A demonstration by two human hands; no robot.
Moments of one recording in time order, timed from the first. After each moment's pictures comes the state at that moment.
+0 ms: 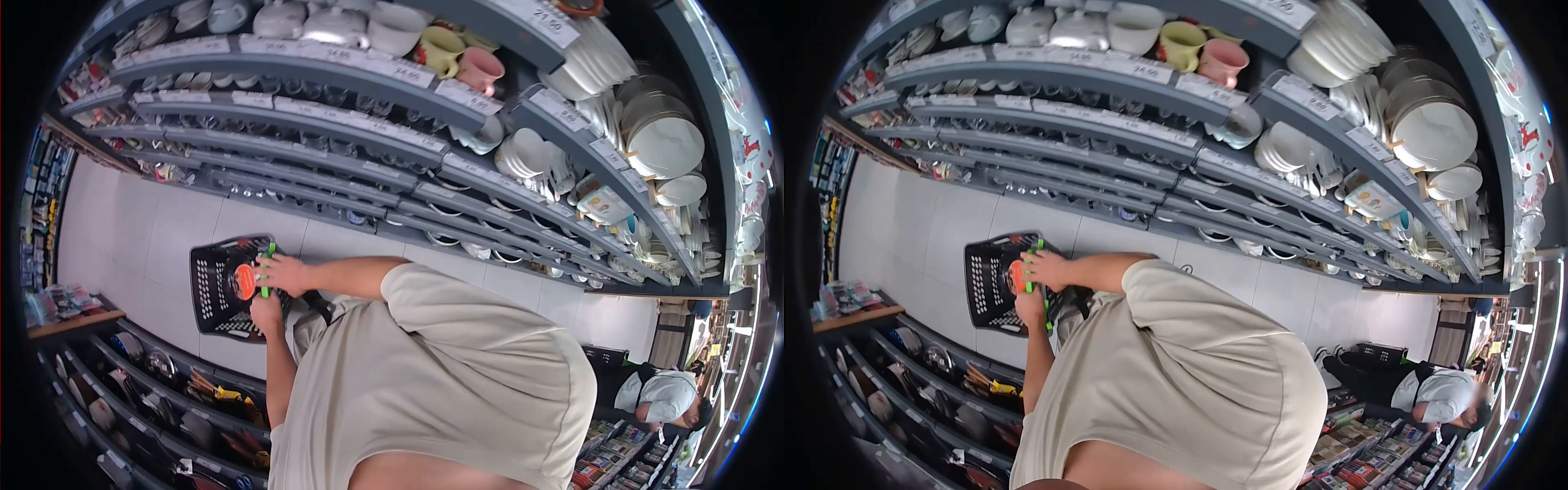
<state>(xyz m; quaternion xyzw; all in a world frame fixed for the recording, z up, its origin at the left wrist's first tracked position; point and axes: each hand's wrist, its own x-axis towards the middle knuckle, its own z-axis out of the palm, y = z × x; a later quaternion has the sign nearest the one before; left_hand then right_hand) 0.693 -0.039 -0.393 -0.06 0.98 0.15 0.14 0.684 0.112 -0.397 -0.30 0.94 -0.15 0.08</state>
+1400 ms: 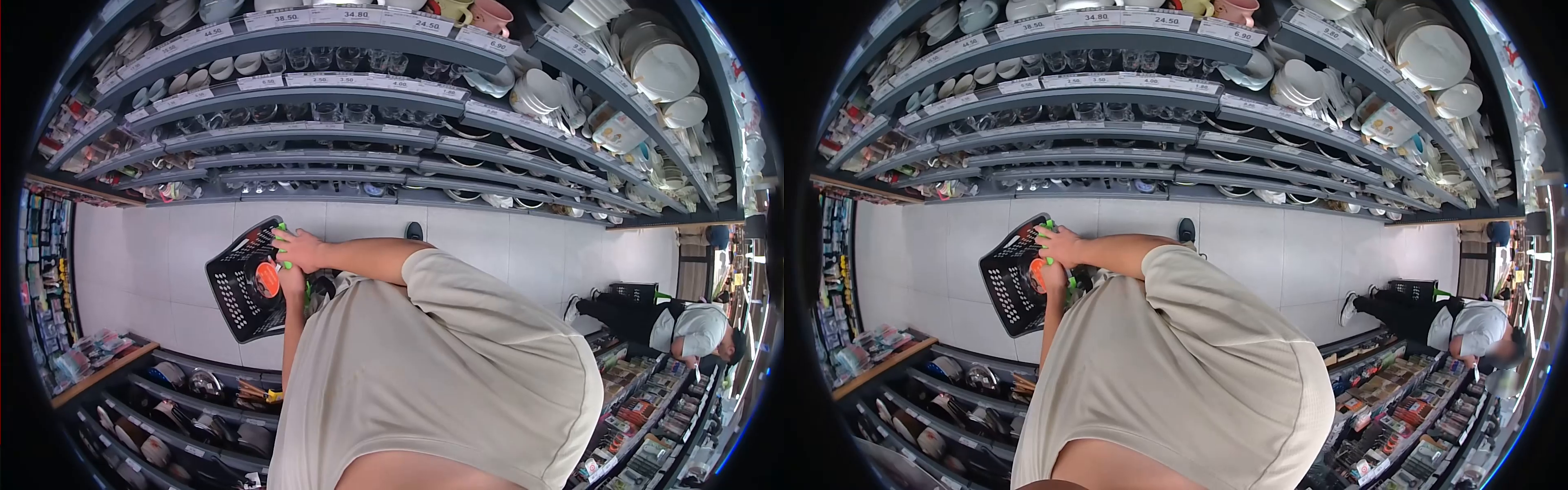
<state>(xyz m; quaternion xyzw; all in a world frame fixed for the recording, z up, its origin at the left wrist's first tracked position) 0.615 -0.075 -0.476 0.02 0.82 0.52 0.23 0.637 0.062 -0.396 -0.14 0.98 -0.15 0.06</state>
